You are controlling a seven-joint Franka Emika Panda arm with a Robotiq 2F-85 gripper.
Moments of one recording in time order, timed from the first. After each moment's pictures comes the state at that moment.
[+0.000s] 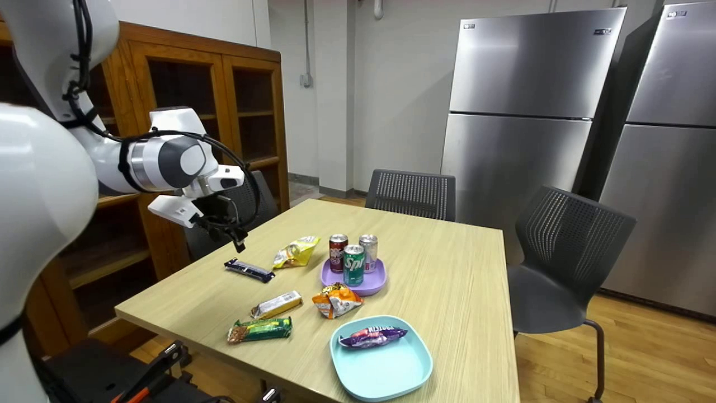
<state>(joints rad) 1.03 0.41 -0.50 -2.44 0.22 2.99 0.43</state>
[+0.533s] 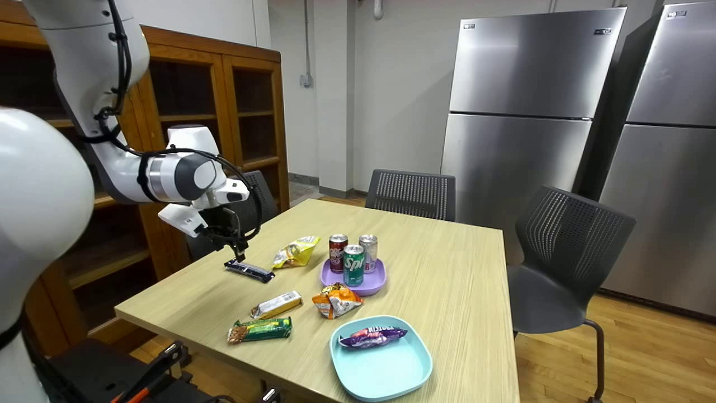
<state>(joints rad) 0.79 0.53 -0.28 -2.30 0.22 2.97 0.48</state>
